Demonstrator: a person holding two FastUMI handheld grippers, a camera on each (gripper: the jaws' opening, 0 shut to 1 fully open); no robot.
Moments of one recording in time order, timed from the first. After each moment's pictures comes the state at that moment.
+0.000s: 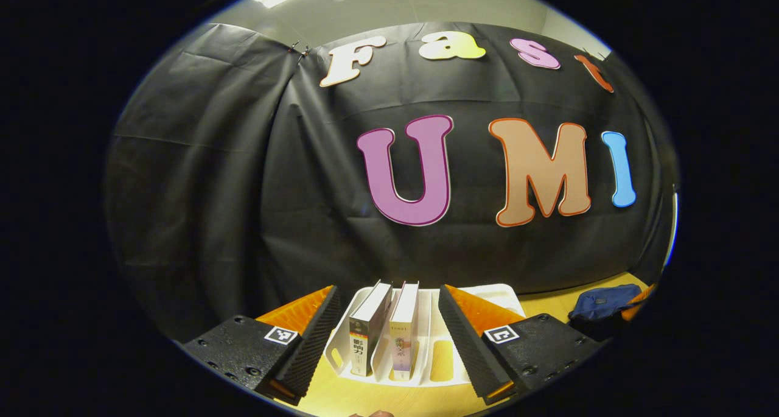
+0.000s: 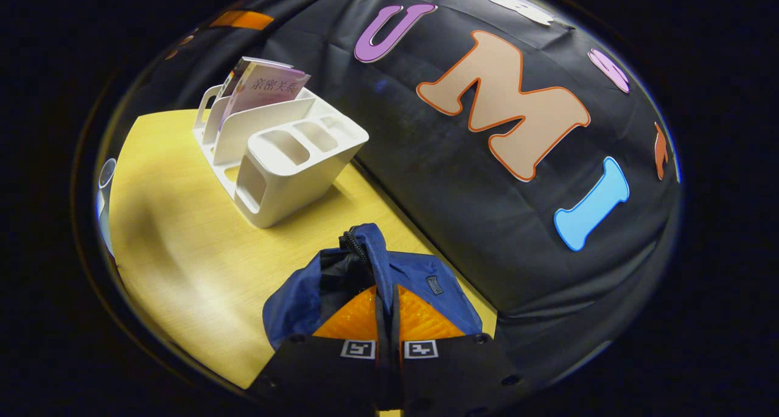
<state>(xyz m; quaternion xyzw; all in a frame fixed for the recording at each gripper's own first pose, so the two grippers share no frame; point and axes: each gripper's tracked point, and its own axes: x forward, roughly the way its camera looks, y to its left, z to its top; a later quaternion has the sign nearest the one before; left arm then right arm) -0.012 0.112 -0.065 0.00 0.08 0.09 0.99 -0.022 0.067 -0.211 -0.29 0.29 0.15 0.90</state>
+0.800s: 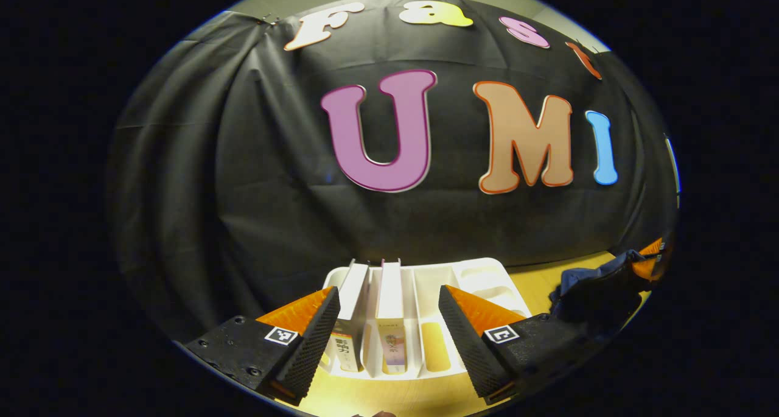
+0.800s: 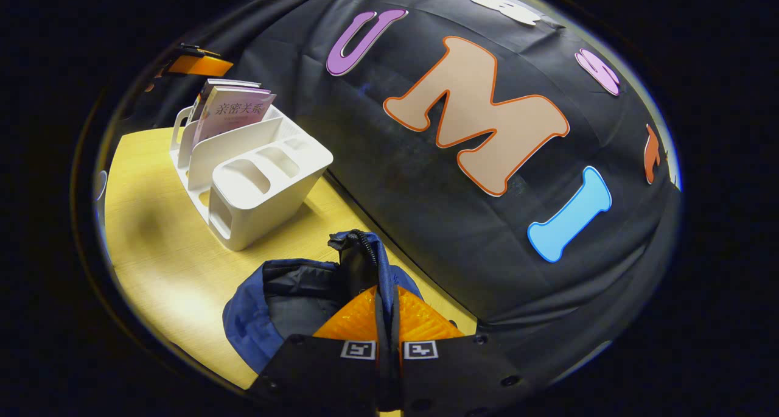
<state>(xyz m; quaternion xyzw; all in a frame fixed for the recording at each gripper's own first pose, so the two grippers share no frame) 0.033 0.096 -0.112 0.00 0.19 -0.03 0.98 0.015 0.048 -0.168 -0.29 0.27 0.12 0.91</state>
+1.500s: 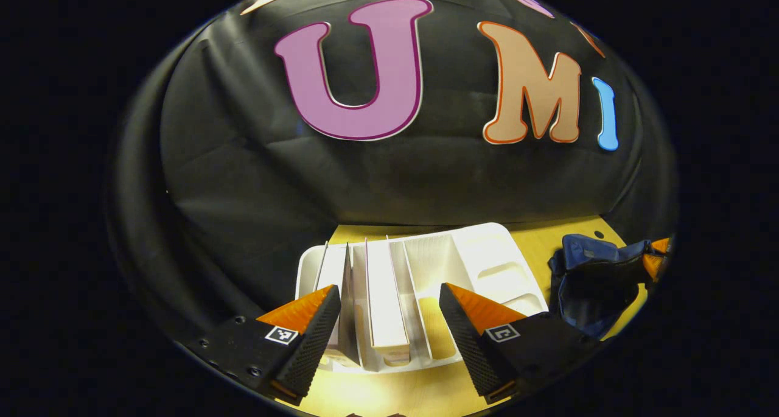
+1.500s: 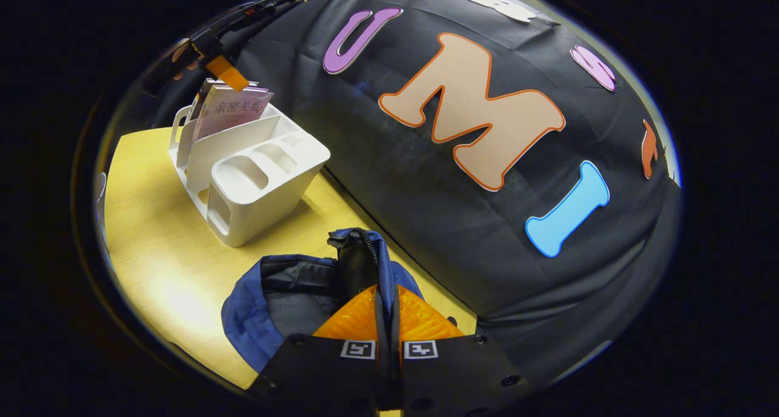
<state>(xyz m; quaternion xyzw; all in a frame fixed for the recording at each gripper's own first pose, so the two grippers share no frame) 0.090 0.095 -0.157 0.02 0.33 -0.08 0.94 0.009 0.042 -0.173 -0.29 0.27 0.11 0.91</state>
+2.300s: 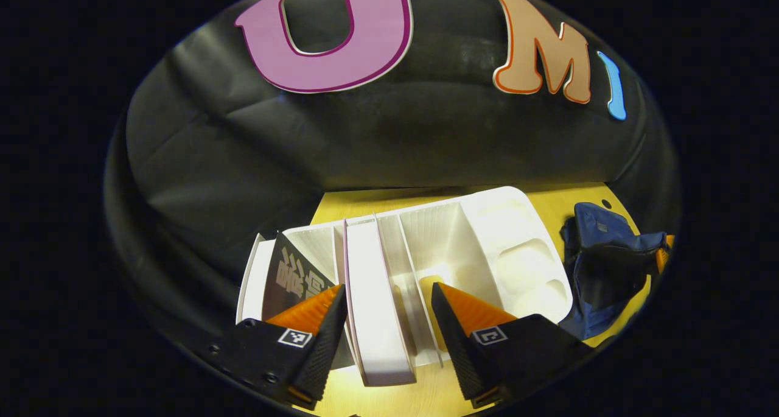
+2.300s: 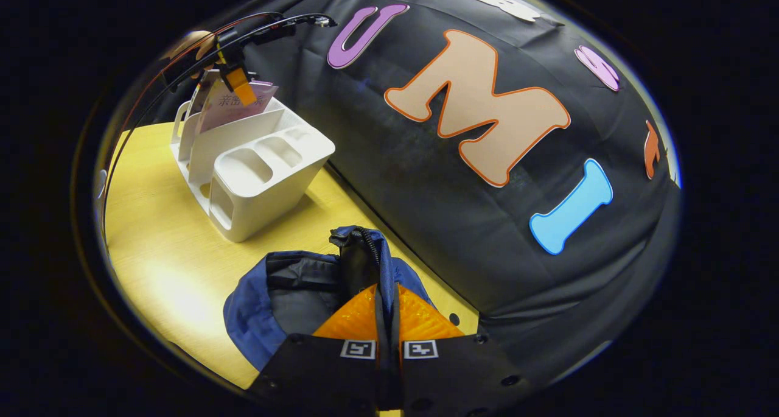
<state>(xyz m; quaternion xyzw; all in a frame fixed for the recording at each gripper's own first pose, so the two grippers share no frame) 0.117 0.092 -0.215 0.04 0.42 -0.09 0.90 0.005 0.046 -0.184 -0.29 0.28 0.12 0.91</state>
